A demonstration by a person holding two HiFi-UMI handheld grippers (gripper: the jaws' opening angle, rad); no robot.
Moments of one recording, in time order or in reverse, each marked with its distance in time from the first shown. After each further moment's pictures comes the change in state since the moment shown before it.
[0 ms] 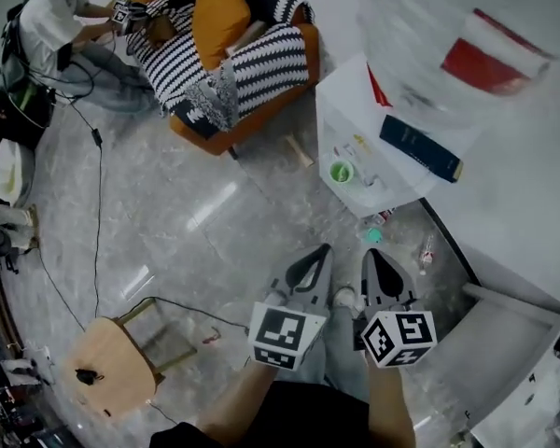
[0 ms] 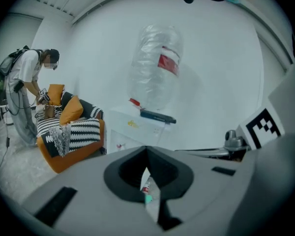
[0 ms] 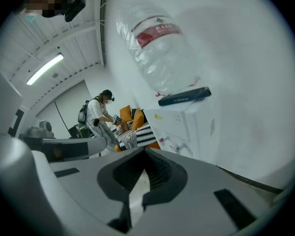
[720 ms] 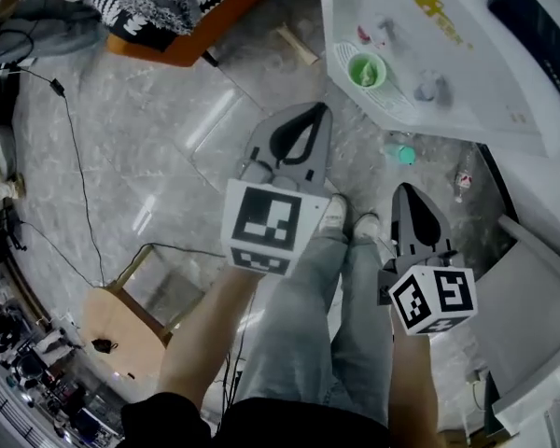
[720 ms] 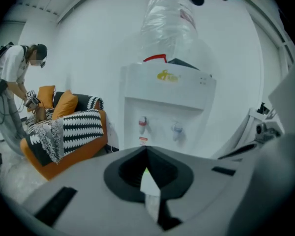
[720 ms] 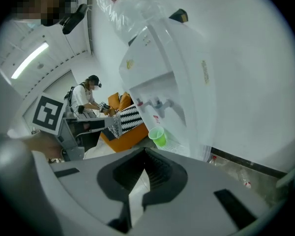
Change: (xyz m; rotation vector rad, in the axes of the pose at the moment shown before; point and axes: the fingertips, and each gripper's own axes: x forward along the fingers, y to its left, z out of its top) left arm 0.159 0.122 -0.096 0.146 0.054 -0.018; right arm 0.106 -0.081 -0.133 0.054 0.114 -0.092
